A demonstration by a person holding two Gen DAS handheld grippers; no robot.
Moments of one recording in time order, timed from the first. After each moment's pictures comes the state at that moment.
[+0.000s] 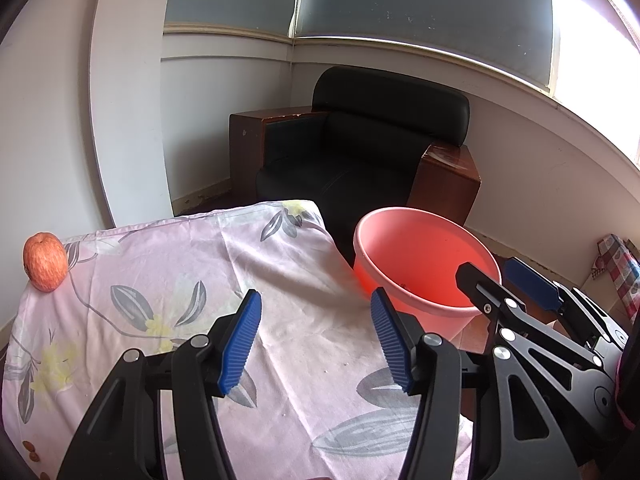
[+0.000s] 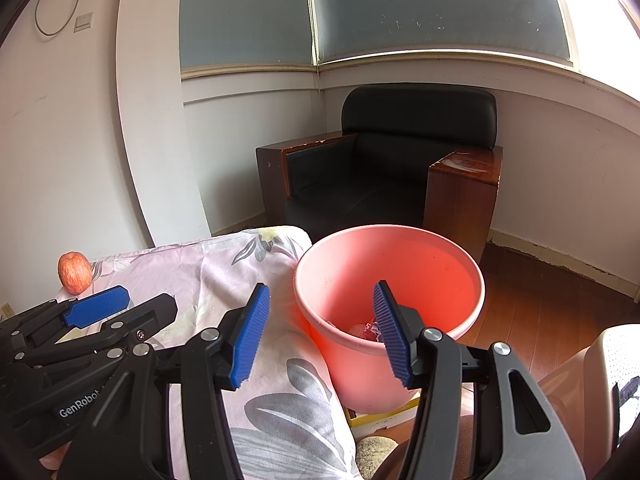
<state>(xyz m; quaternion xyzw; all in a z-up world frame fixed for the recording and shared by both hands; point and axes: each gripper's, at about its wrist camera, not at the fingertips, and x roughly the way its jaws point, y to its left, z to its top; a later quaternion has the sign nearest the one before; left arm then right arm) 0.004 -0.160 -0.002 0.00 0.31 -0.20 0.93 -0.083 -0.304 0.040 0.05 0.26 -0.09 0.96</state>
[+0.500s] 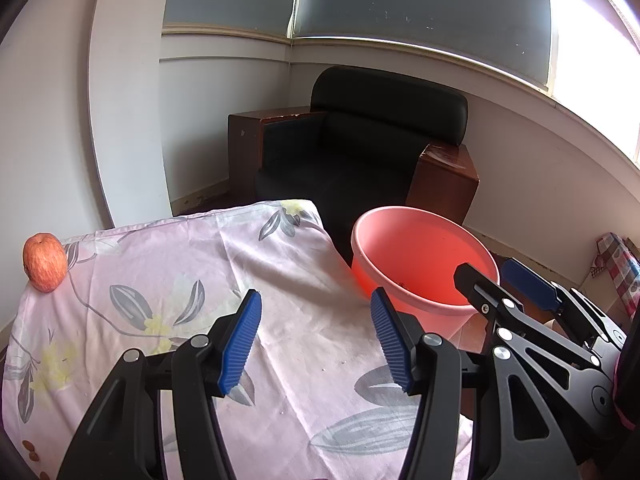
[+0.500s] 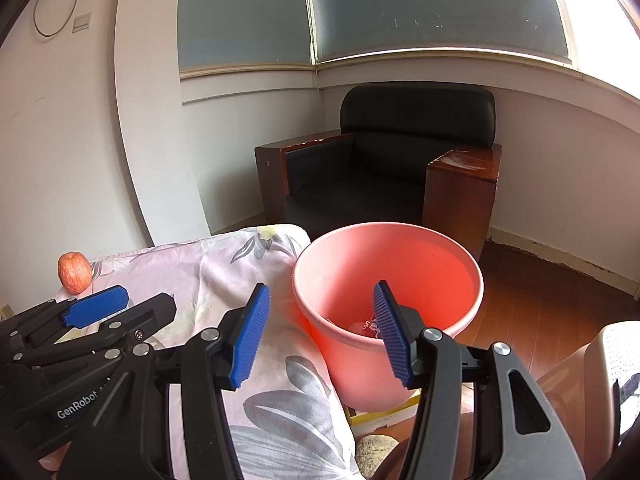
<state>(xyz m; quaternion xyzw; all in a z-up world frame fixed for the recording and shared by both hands) 0.003 -0.161 -0.001 0.00 0.31 -0.20 0.93 -0.083 -0.307 0.040 0.05 0.26 -0.09 0.96</state>
